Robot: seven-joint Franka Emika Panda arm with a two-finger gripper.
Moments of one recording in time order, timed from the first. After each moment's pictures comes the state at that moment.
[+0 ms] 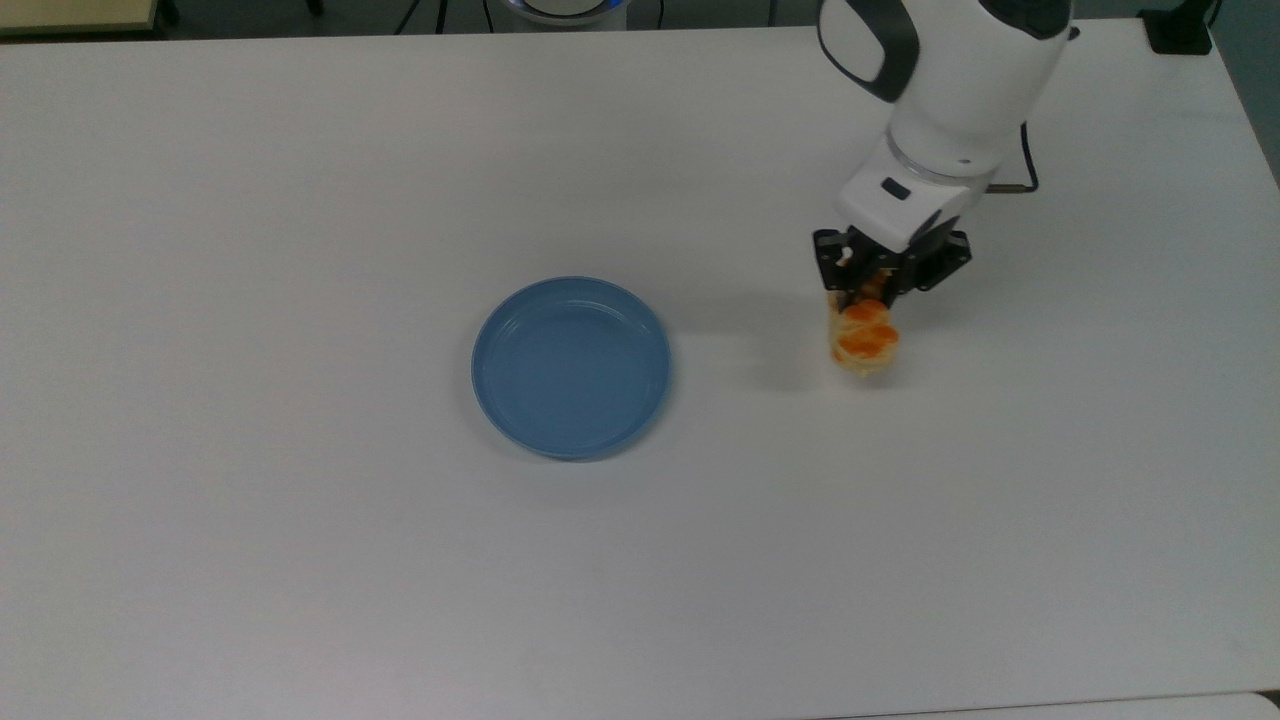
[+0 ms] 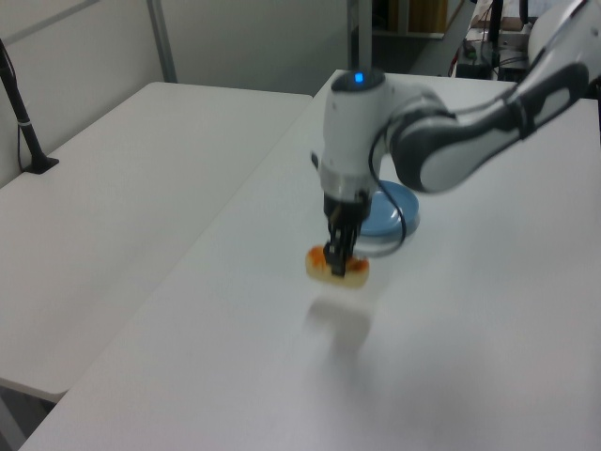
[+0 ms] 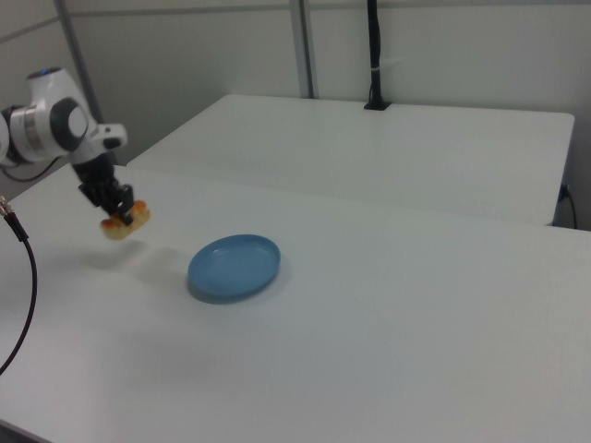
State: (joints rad) arm 0.43 0.51 0.08 -1.46 -0.16 2.04 0.50
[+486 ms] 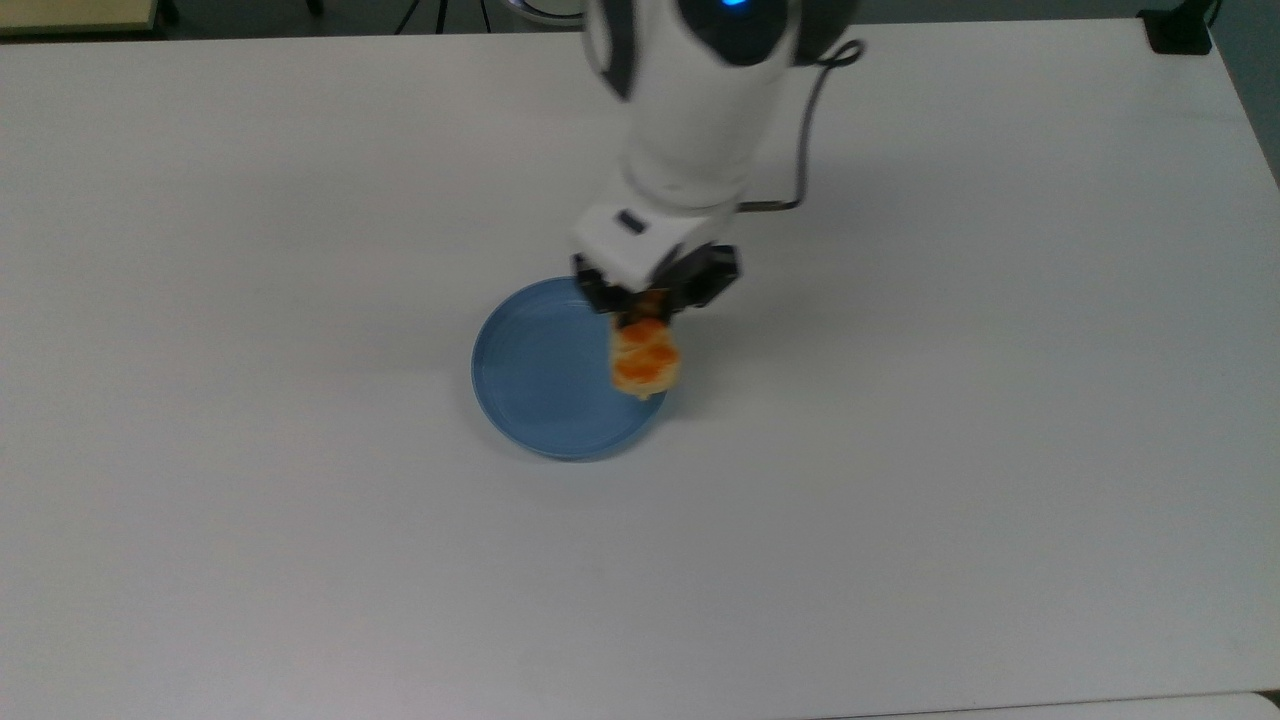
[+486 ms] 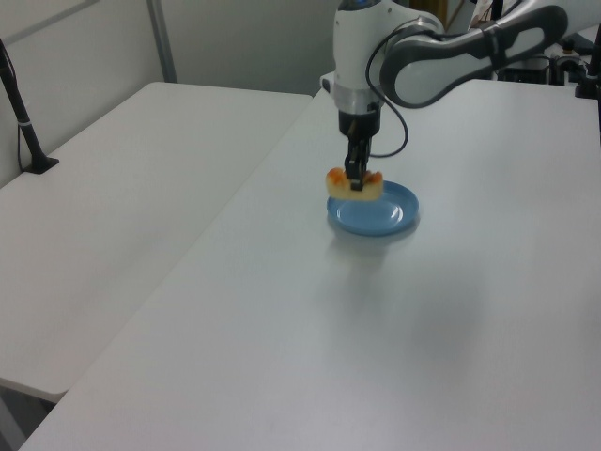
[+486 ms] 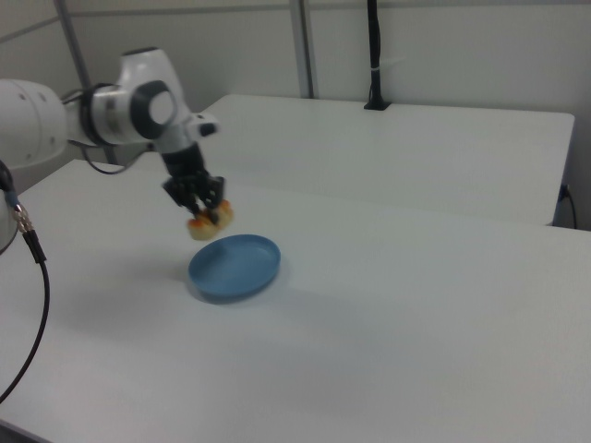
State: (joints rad) arm 0.14 0.45 0.07 -1.47 -0.16 1.95 0.10
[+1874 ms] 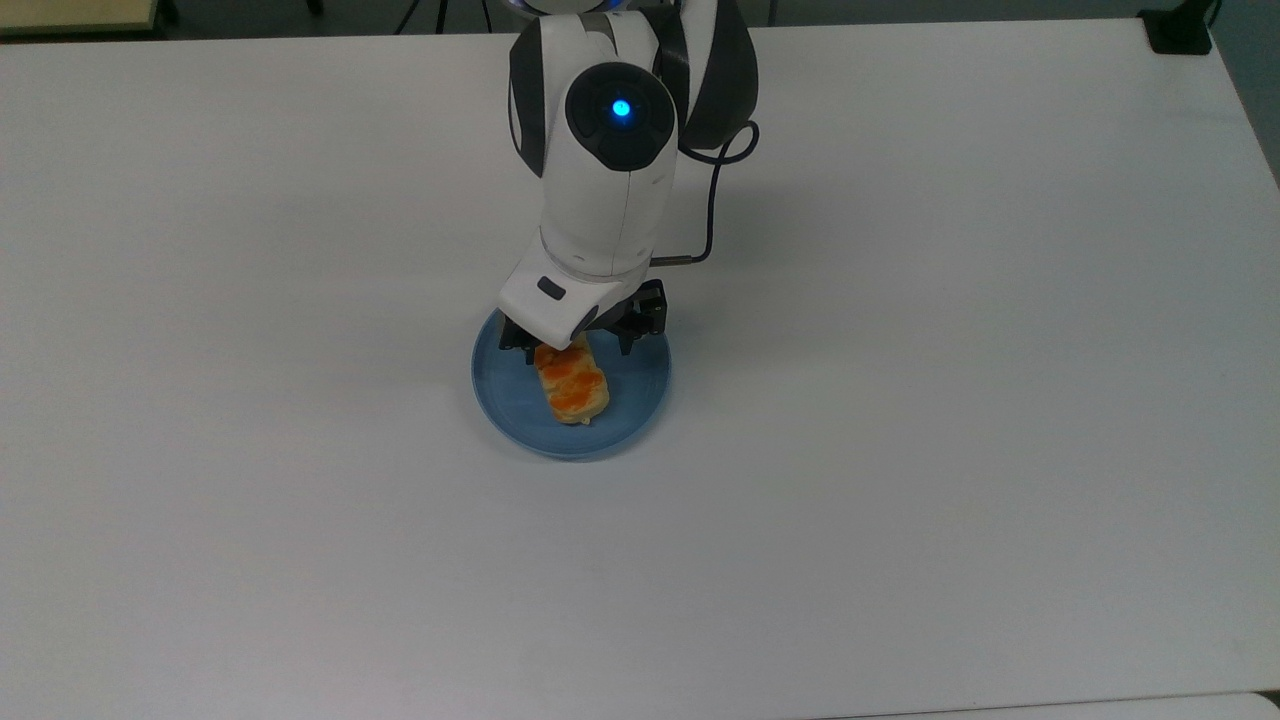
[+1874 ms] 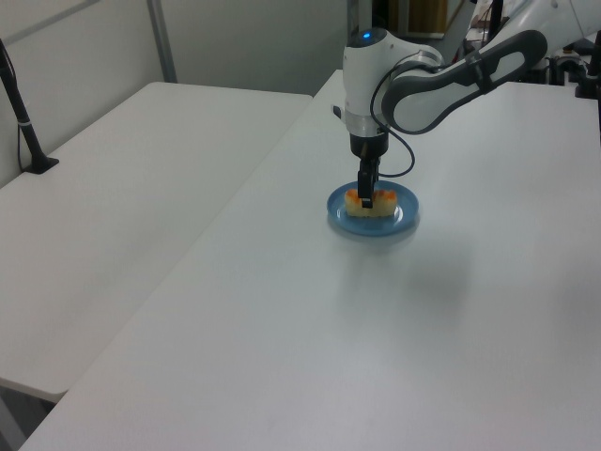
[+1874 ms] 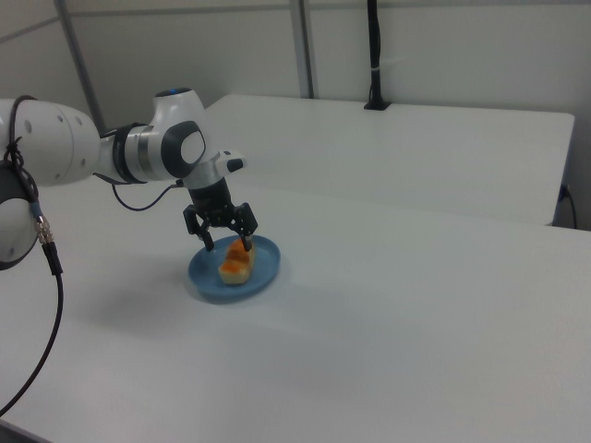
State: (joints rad) arm 0.06 0.50 0.08 -1.57 -0.20 2.08 0.03
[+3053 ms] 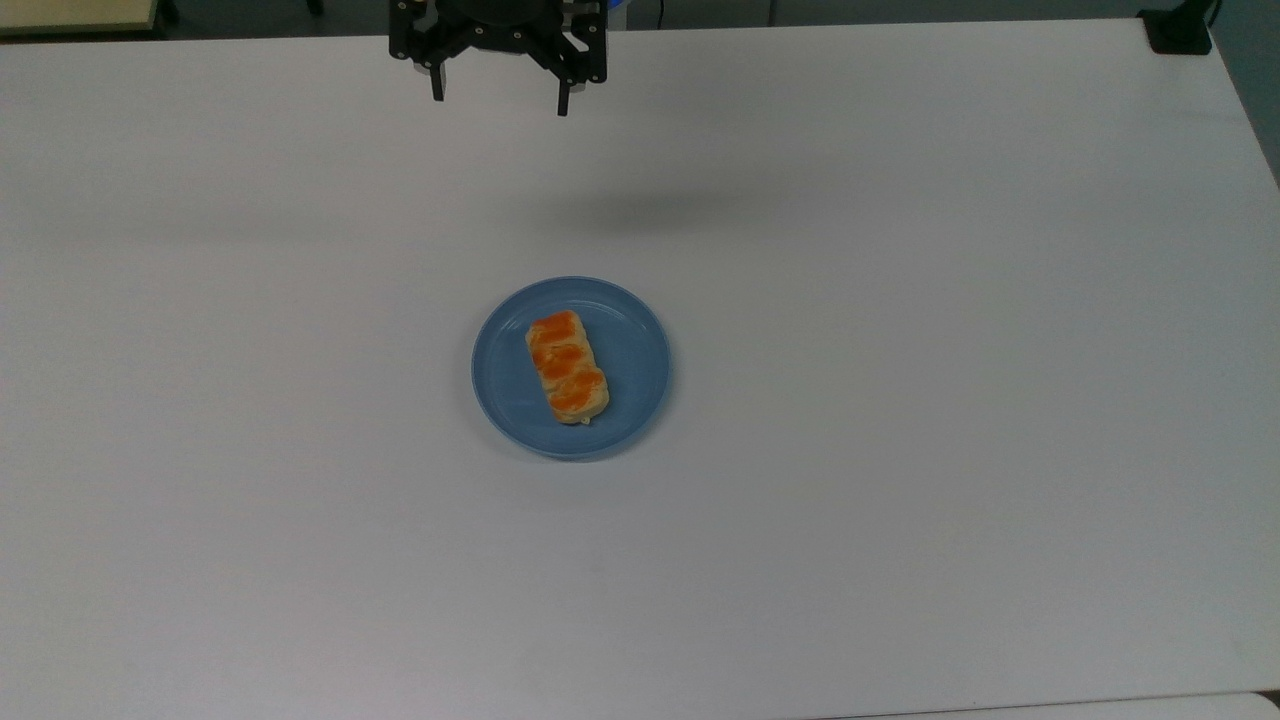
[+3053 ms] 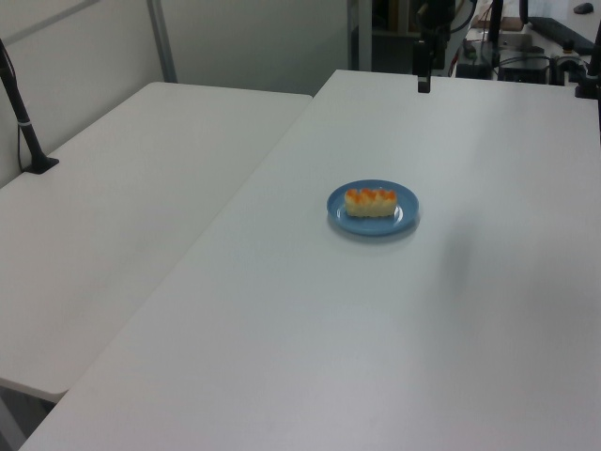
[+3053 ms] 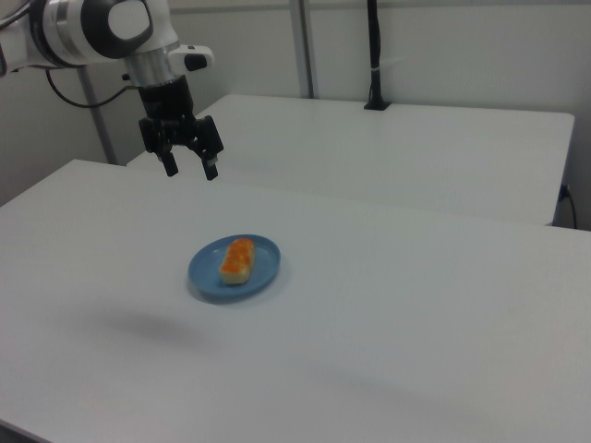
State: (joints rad) arm -0.01 0.11 0.07 -1.52 -0.13 1.61 0.09
